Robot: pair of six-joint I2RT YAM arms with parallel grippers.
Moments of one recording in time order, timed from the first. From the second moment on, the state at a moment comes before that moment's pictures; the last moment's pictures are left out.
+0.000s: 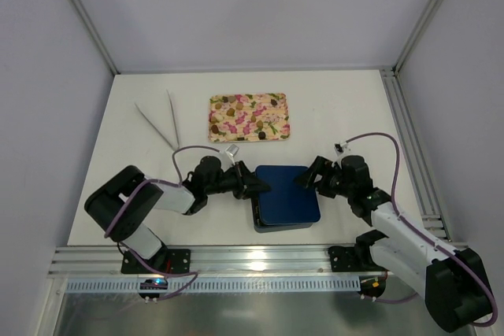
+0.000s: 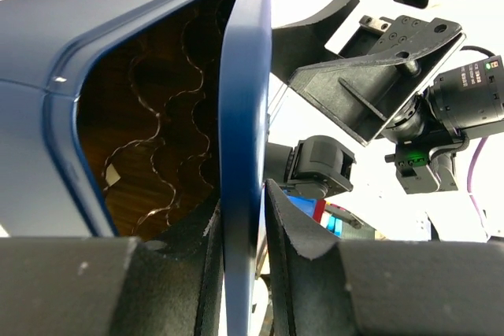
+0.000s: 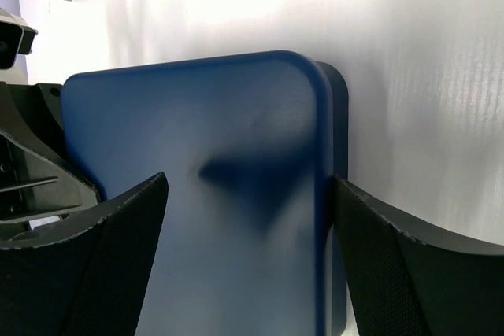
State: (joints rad) left arm -0.71 1.59 0.41 0.86 0.53 -1.33; right arm 0.35 0.88 0.30 -0.02 -0.30 0.74
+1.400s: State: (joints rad) left arm -0.61 1.26 0.40 0.28 0.54 -1.07; right arm 0.47 0.96 0.37 -0.10 -0.17 0.73
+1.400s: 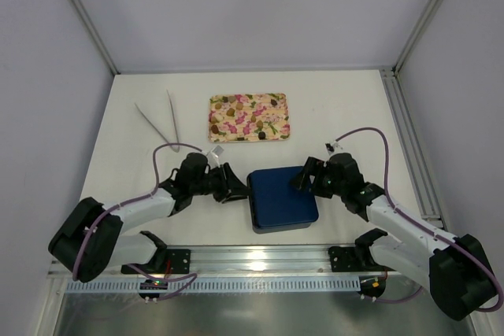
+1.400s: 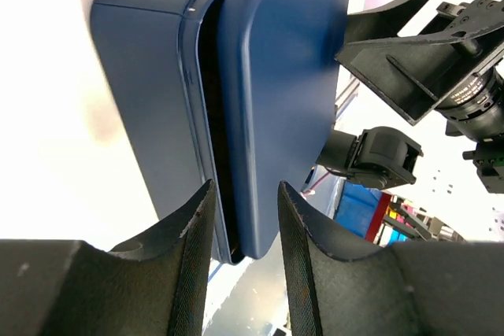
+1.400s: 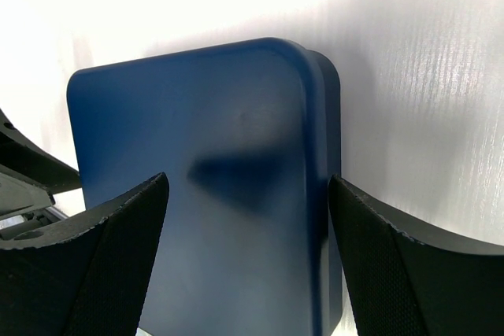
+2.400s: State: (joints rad) left arm -0.65 1.37 0.48 0.05 0.39 -1.05; right arm 0.59 1.02 0.49 -0.21 -0.03 0.71
